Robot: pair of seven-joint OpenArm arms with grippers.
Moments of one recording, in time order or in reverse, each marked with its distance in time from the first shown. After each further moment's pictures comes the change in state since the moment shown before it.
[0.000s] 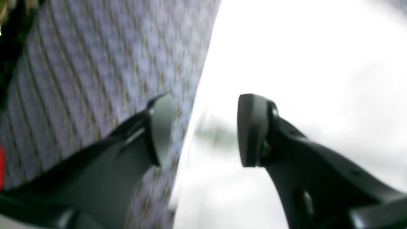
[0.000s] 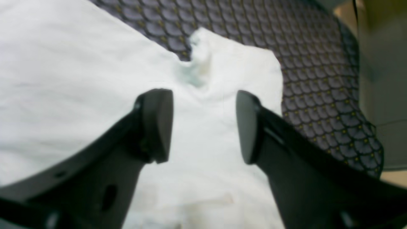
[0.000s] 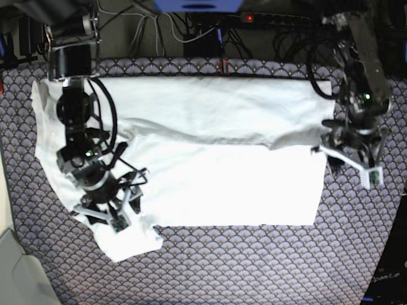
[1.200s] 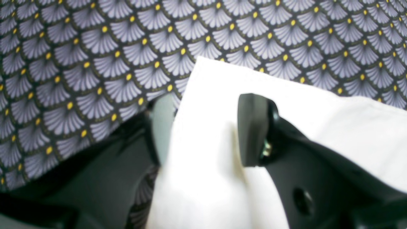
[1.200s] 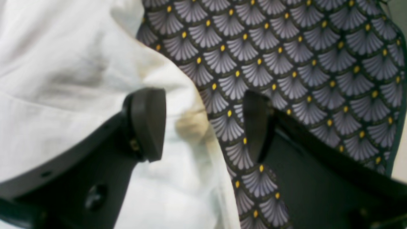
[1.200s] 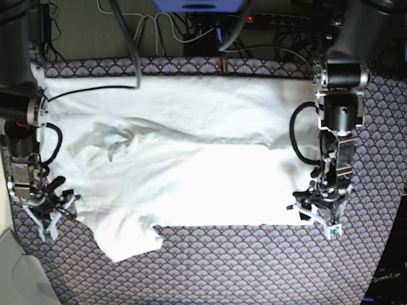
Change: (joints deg) left arm -34.6 -2.1 12.8 -69.3 0.0 0.4 -31.8; right arm 29.6 13.9 5.6 -70.5 0.0 0.2 29.4
